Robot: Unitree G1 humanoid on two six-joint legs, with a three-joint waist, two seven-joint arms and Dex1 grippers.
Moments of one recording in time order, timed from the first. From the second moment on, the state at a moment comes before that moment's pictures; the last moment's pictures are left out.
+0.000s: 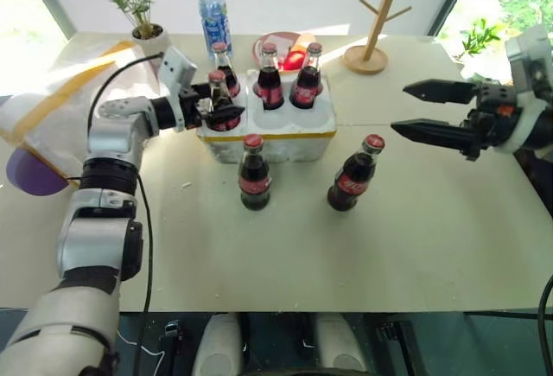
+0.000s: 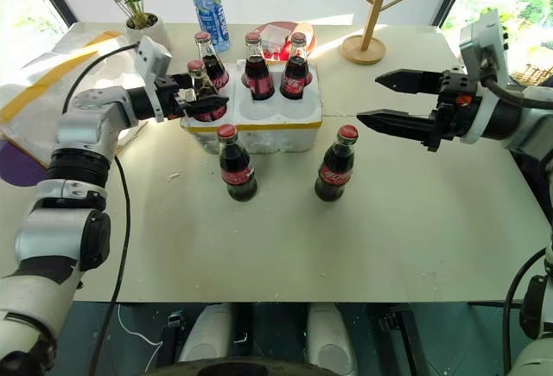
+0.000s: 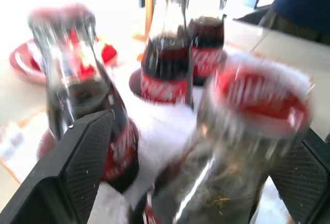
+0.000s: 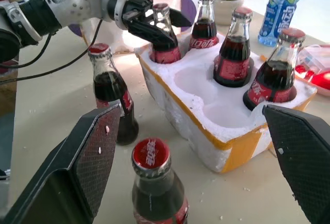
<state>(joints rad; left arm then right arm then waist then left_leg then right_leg) -1.04 0.57 0.08 0.66 -0.30 0.35 -1.09 -0.65 -1.03 -0.25 -0.12 0.82 0.80 1.08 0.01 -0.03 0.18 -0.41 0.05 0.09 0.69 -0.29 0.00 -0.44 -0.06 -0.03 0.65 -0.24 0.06</state>
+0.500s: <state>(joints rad) -0.79 1.07 0.14 0.12 -0.58 0.75 -1.51 -0.53 -1.07 -0.38 -0.47 1.09 1.04 0.96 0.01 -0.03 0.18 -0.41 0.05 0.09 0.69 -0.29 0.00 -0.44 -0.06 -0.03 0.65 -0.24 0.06</state>
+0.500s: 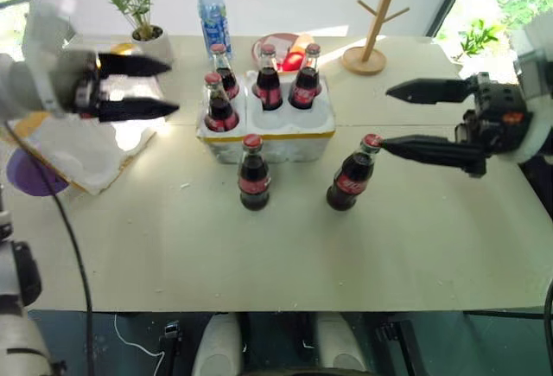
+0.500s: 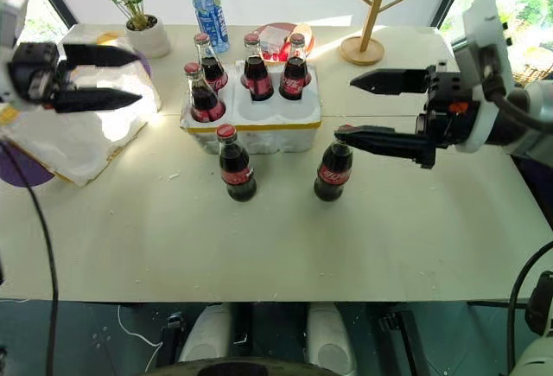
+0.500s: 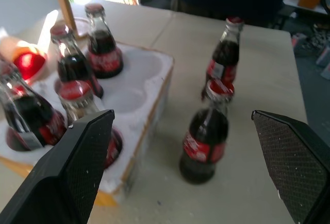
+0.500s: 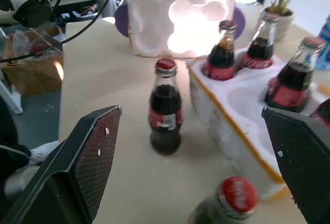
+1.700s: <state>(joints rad) -0.60 1.08 0.10 0.00 -0.57 0.64 -1.49 -0.18 -0.58 0.07 -0.65 0.73 0.84 0.53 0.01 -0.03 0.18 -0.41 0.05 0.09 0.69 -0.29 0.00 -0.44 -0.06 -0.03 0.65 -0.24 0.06</state>
